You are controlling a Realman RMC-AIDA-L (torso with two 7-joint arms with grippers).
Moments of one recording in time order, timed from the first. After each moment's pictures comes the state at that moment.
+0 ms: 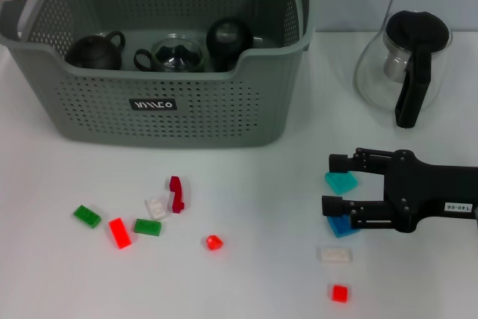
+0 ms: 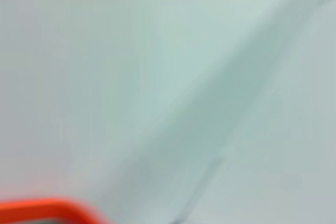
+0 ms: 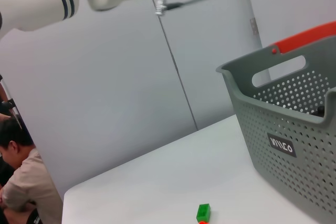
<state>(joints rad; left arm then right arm) -0.79 -1.99 0.55 0.95 1.95 1.56 -2.16 0.46 2.06 -0.88 -0.66 -1.83 -1.69 1.40</state>
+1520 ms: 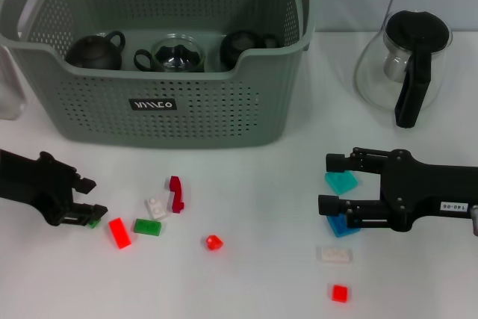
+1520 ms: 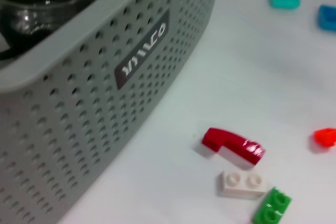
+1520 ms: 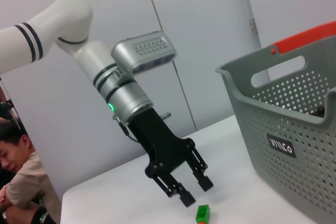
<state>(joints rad) -0.50 -2.13 0.75 1.17 2.65 1.62 -1.67 0.46 2.07 -0.88 -0.66 -1.83 -1.68 1.40</state>
